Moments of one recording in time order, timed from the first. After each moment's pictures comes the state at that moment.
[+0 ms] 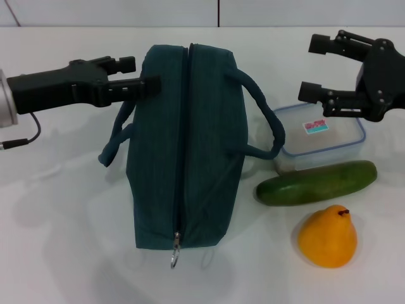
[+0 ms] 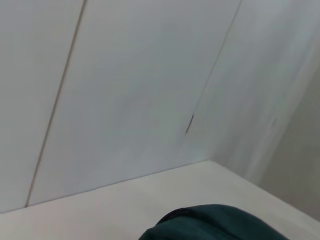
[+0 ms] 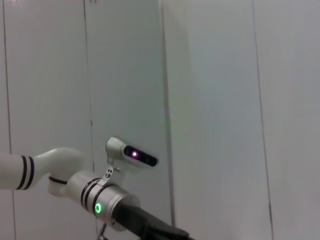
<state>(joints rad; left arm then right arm) -0.42 -2.06 0.85 0.94 1.76 1.51 -1.77 0.47 1.97 -1.09 -0.78 -1.36 -1.63 1.27</state>
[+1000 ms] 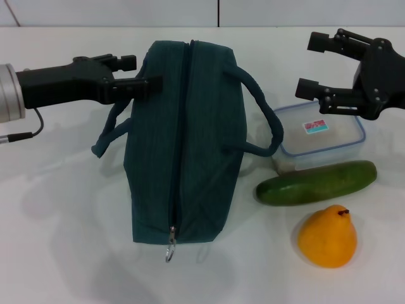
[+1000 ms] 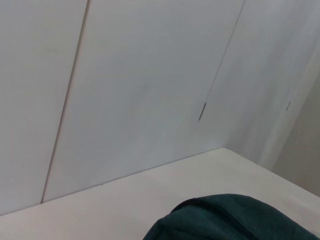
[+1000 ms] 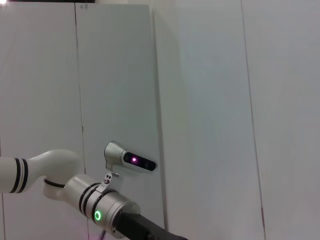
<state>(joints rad) -0.45 -2.06 0.85 0.94 1.81 1.46 -1.75 0.47 1.99 -1.07 -0.76 -1.36 -1.62 1.26</state>
